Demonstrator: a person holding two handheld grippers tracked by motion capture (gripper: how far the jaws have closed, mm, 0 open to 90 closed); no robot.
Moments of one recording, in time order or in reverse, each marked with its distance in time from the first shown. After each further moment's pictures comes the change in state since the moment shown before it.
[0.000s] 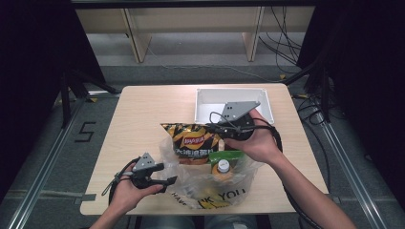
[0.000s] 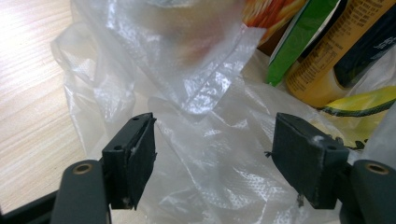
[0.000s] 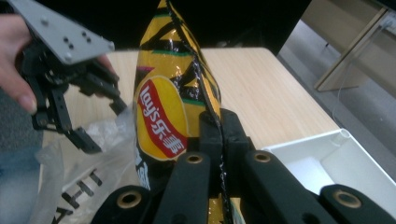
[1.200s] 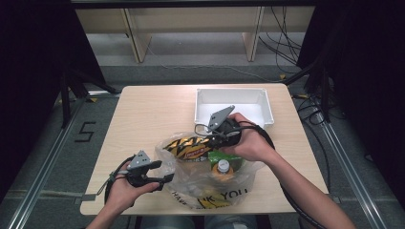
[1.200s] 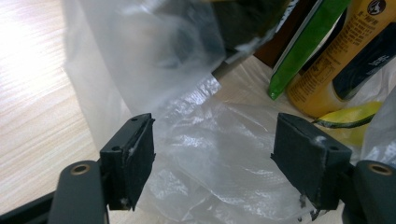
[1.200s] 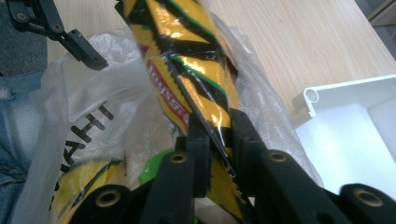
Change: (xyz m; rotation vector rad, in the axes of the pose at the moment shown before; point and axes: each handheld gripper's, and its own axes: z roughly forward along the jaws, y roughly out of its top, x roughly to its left) left arm 0.005 0.004 -0.011 -0.032 -0.006 -0.016; right arm 0.004 -0.013 0.037 0.330 0.093 -0.016
